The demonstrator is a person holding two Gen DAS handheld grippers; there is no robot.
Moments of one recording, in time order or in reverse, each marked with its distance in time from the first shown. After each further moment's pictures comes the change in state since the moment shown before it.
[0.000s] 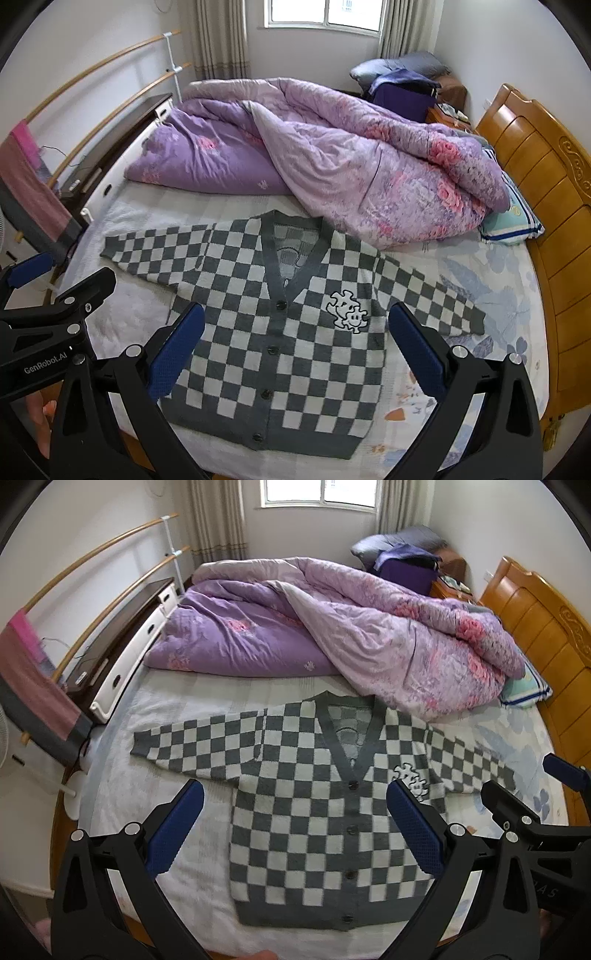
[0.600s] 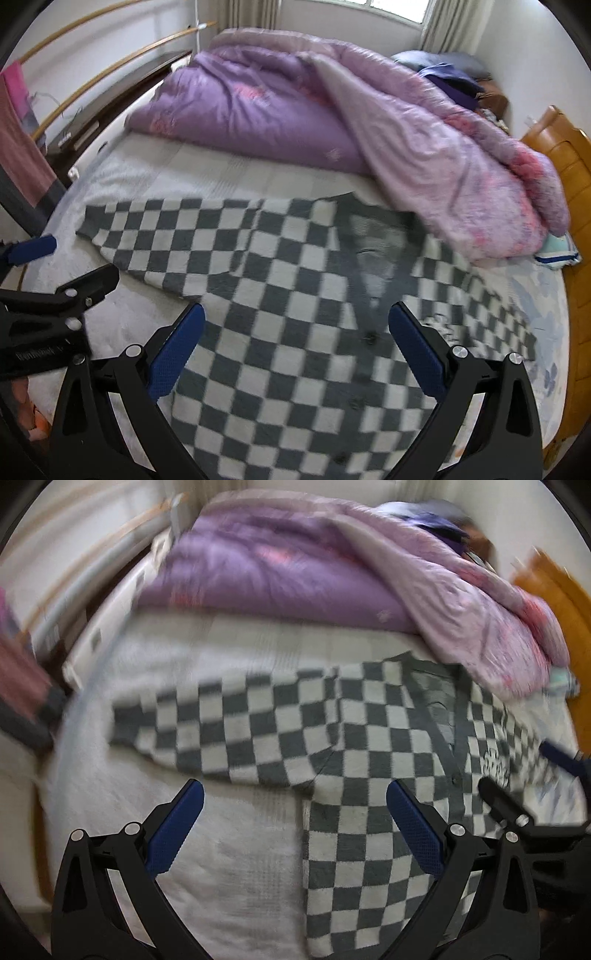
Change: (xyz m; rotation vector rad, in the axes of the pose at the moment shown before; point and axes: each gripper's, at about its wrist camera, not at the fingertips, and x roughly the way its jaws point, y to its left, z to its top) left arm 0.249 0.226 -0.018 -0.111 0.160 -0.100; right arm 0.245 0.199 0.013 -0.147 0.072 -0.024
